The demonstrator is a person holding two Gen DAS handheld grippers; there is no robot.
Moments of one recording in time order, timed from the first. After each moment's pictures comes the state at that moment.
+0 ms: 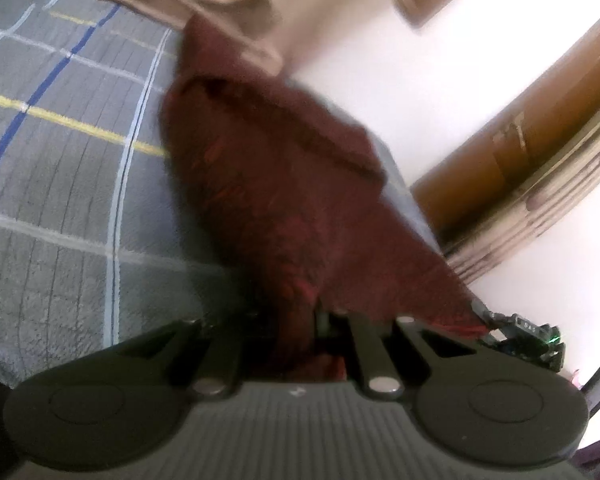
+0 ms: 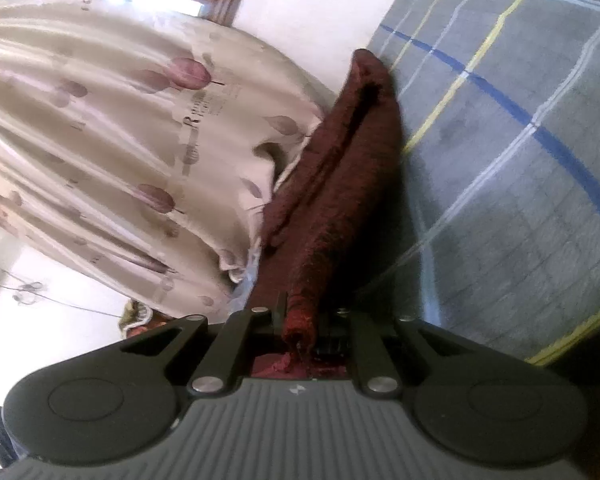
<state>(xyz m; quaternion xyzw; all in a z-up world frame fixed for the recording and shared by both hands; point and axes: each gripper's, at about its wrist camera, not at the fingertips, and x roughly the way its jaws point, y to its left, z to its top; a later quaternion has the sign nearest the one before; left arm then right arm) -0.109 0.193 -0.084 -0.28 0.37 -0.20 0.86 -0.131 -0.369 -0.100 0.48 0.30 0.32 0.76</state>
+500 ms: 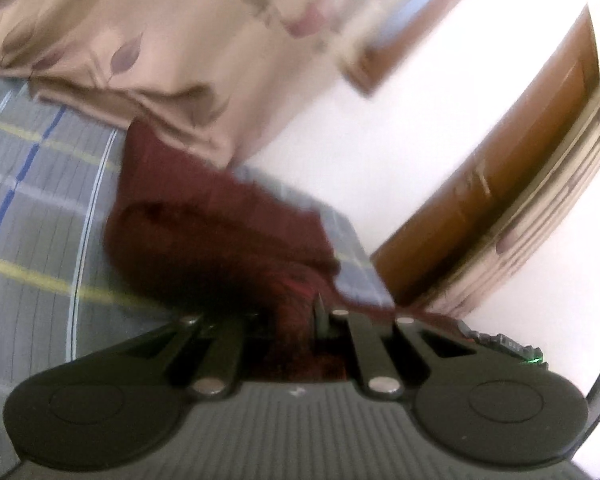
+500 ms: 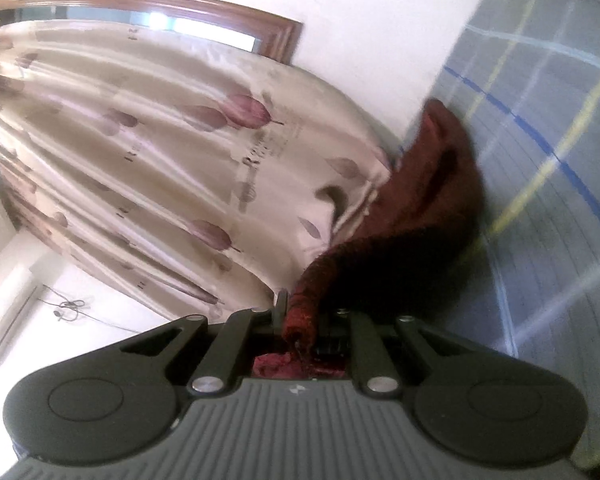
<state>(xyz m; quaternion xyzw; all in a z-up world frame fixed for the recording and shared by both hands) -0.061 0.191 -0.006 -0.28 0.28 -0.22 0.89 -0.078 -0.386 -0.035 0.50 0.23 0.35 0.76</state>
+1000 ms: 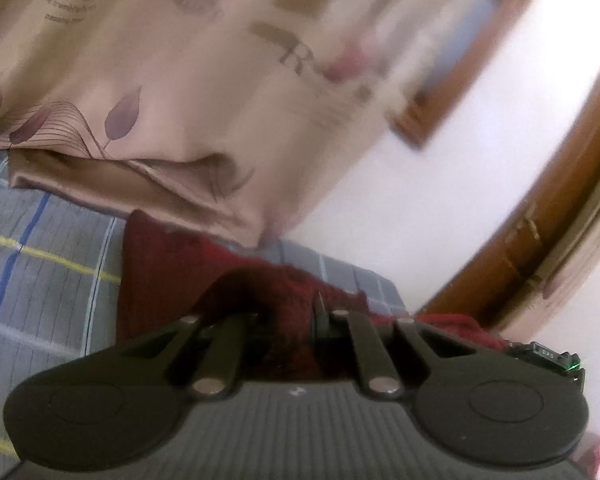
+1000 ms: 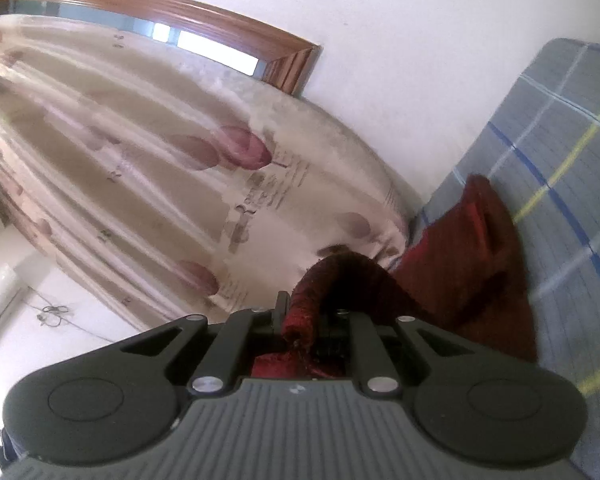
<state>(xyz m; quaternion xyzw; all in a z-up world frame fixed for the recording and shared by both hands) 0.087 0.198 0.018 -0.26 0.26 -0.16 0.92 0.079 -0.376 0.010 0.47 0.23 0.35 0.78</state>
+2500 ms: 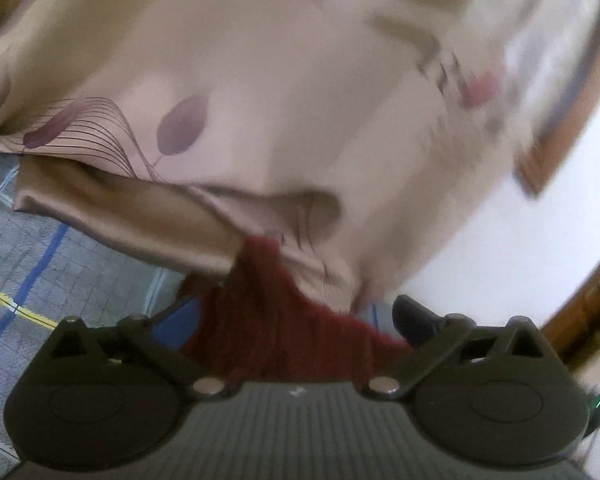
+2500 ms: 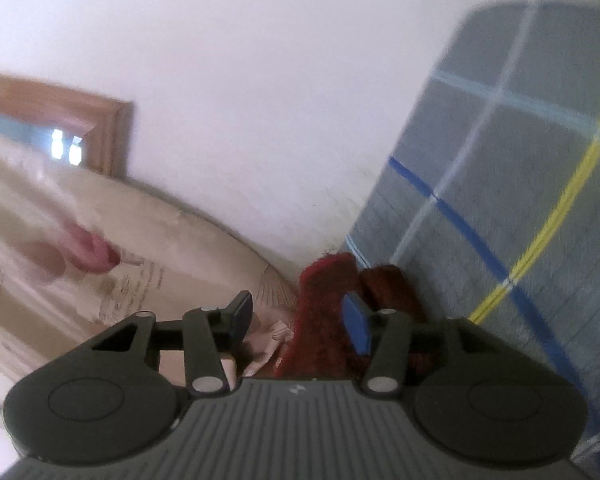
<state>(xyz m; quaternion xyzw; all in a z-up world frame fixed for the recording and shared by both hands) 0.204 0.223 -0.036 -0.27 0.26 -0.06 0.93 0.222 -0.365 -0.065 0.50 0.25 0.22 0.80</state>
